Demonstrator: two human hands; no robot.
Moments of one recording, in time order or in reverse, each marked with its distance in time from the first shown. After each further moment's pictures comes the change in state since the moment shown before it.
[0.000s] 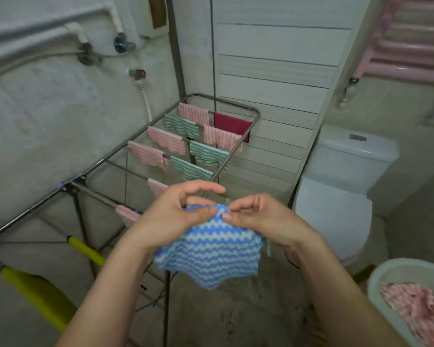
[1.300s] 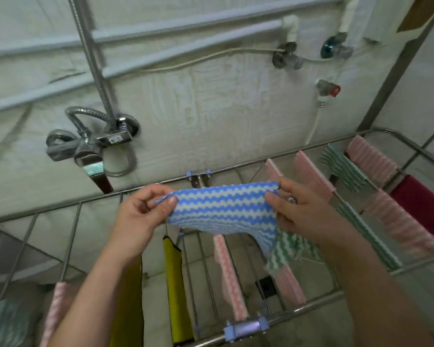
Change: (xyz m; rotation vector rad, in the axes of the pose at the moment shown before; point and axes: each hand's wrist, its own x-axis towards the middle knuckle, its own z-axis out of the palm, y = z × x) left_hand -0.029 -0.064 -0.206 -0.106 1.248 -0.028; right_hand 0.314 -0.061 0.087 -0.187 -0.531 -0.157
